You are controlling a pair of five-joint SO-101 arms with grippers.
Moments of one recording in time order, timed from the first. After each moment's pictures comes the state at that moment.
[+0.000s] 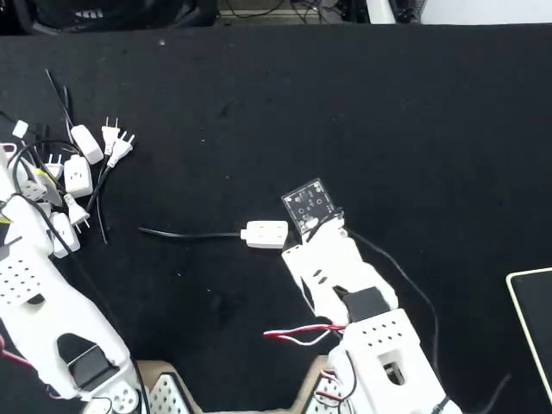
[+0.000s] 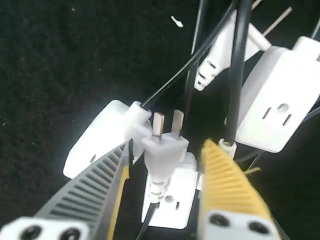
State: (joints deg) left arm -41.3 38.4 -32.5 88.7 -2.7; right arm -17.7 -64.5 87.4 31.3 11.3
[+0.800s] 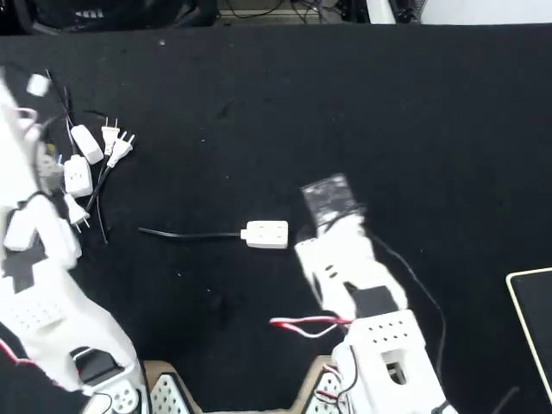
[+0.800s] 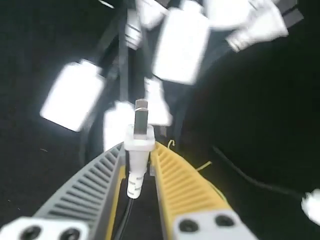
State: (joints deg) left arm -32.1 18.6 -30.4 100.3 -1.8; right arm -11.6 -64.5 87.4 31.3 8.3
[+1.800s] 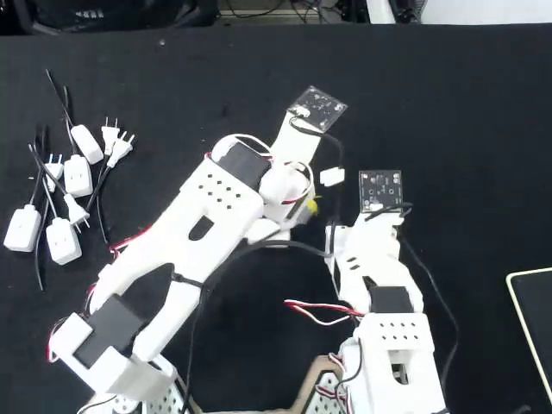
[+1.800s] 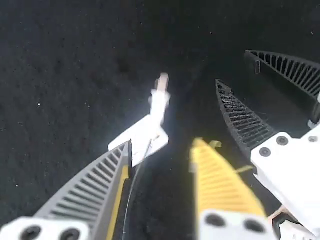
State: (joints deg) left arm 31.6 -3.0 0.1 74.2 -1.9; right arm -0.7 -64.8 87.2 29.8 -1.5
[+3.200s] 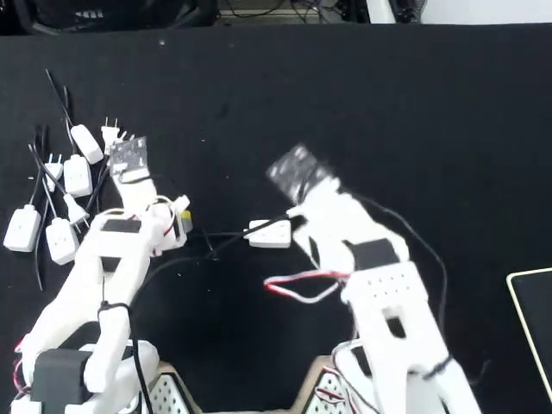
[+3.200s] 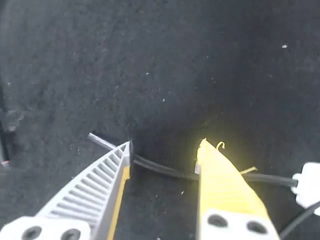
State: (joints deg) left arm -2.6 -23.8 60.2 32.0 13.3; right arm -12.4 -45.5 61.9 48.0 26.0
